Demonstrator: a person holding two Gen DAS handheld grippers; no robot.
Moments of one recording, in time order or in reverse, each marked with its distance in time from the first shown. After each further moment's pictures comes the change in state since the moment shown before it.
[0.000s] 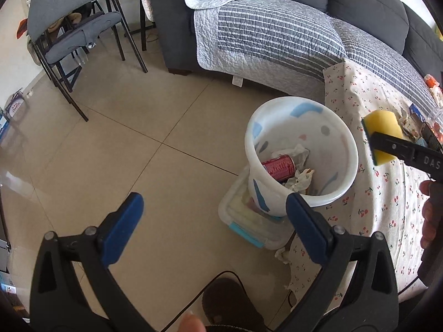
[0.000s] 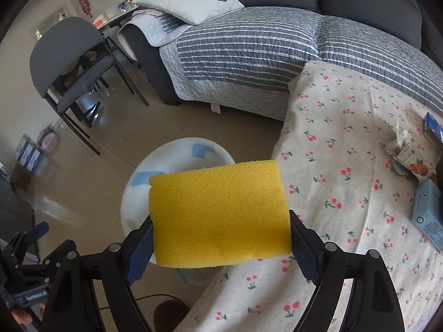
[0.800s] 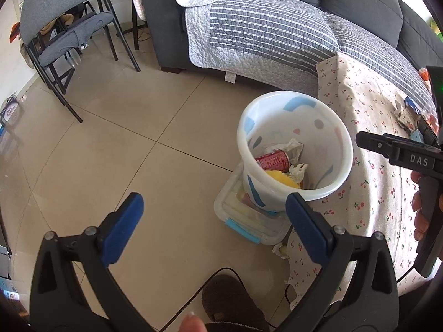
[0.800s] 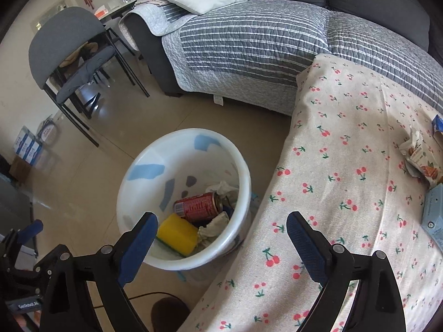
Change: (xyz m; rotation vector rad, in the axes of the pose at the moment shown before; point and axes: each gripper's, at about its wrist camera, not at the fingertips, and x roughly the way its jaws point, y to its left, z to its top) left arm -0.002 -0.008 -0.003 0.040 0.013 -0.024; right arm -0.001 -0.003 -0.007 -0.035 0.036 -0.030
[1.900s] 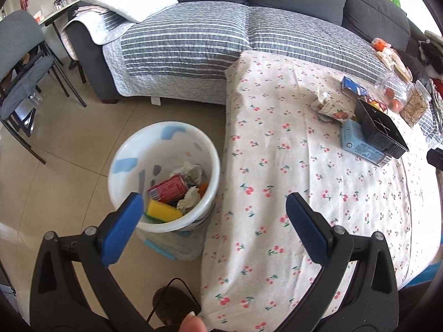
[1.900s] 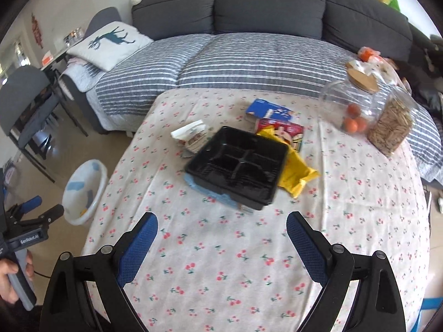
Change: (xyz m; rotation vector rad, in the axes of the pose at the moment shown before) left arm -0.035 -0.177 0.027 0.186 -0.029 -0.134; right arm -0.205 -0.232 -0.079 0.252 -0.112 -0.255
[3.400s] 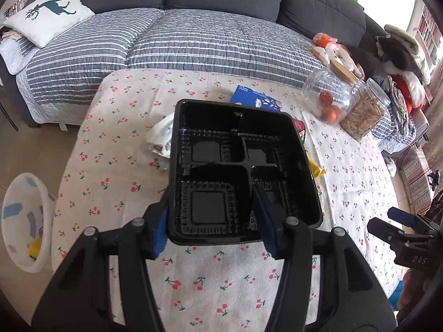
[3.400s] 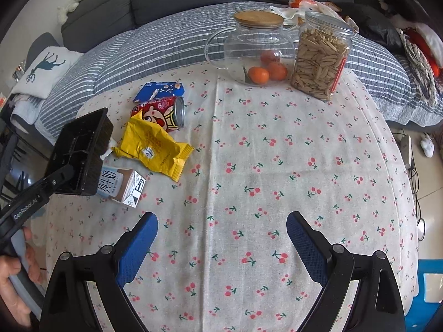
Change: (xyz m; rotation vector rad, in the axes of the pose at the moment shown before) left arm 0.035 -0.186 0.067 0.032 -0.028 -0.260; right arm 0.027 -0.128 -0.009 0.178 0.105 -0.083
